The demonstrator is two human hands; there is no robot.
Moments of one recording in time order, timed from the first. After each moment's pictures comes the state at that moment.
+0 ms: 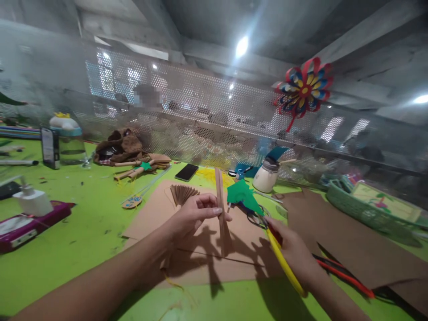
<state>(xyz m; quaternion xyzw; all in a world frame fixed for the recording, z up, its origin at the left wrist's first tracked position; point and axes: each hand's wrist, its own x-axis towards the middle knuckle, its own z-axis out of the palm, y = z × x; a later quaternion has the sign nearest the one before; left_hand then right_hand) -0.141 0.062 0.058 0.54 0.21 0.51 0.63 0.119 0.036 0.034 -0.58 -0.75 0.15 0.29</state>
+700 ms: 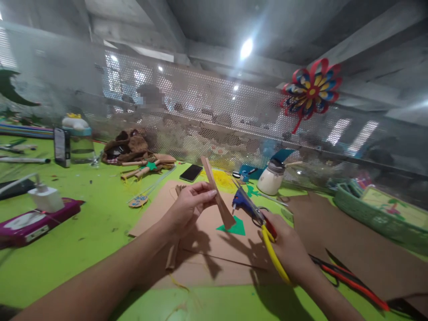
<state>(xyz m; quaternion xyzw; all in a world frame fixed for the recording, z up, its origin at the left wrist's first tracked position) -0.153 0.066 0.072 0.45 0.24 0.61 0.61 0.096 0.045 0.043 -0.55 -0.78 0.09 0.29</state>
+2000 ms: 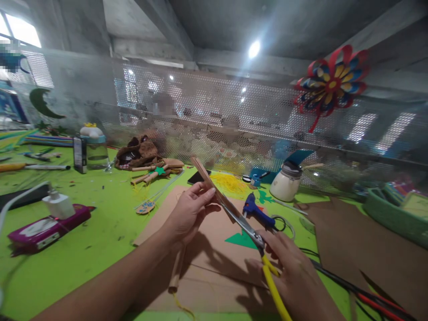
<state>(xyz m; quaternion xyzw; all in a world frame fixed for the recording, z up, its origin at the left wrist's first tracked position) -0.159 0.070 0.074 0.44 0.28 0.64 0.56 0.074 0.034 0.026 -0.46 -0.84 0.00 0.30</state>
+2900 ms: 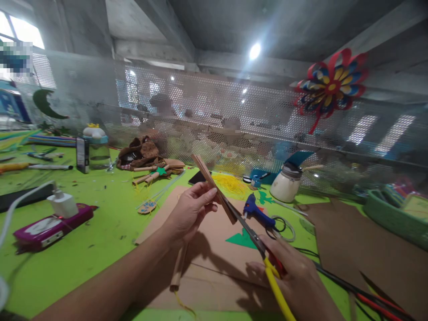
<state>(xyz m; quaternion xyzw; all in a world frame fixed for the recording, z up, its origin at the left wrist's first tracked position) -0.162 0.073 0.072 0.45 0.26 0.64 0.56 0.080 0.039 0.015 -0.40 -0.85 -0.12 0.33</state>
